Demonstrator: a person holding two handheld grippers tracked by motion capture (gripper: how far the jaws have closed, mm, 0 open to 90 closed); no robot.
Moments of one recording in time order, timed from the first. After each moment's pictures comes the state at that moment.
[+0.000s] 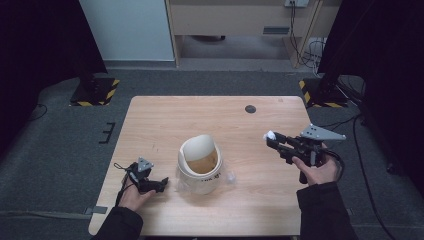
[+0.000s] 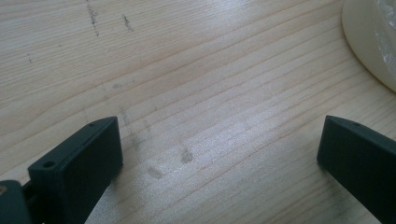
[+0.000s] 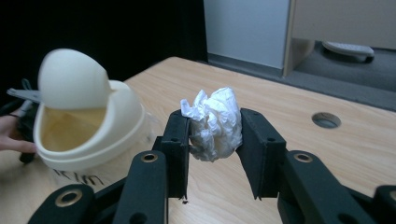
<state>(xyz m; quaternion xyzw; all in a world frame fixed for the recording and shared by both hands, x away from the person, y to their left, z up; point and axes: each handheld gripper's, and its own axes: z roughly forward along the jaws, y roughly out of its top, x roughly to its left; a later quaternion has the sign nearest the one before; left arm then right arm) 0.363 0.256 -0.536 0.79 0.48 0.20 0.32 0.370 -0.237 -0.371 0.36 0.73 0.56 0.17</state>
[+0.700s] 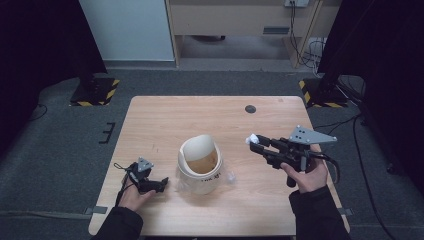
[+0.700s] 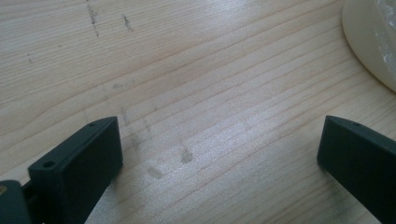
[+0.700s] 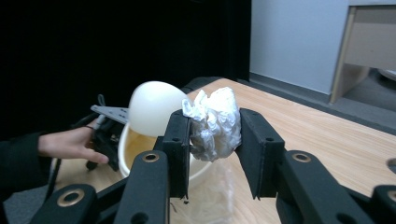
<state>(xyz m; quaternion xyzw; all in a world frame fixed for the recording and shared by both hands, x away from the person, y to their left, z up) 0.363 0.256 -0.536 0.79 0.48 0.20 0.32 0.347 -0.197 -0.345 0.29 0.73 0.60 0.13</state>
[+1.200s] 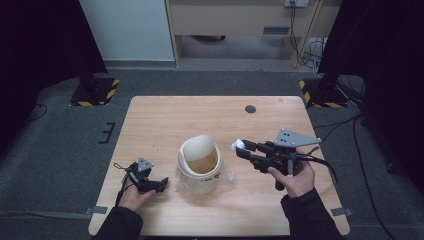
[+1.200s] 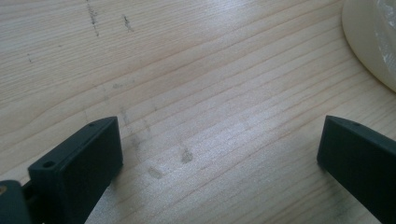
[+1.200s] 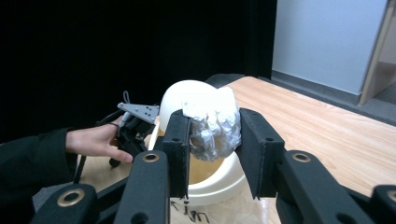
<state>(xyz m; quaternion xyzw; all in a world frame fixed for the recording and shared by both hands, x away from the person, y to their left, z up) 0.363 0.256 -0.536 0.79 0.48 0.20 0.32 0.341 -0.166 -0.348 0.27 0.74 0.60 0.10</state>
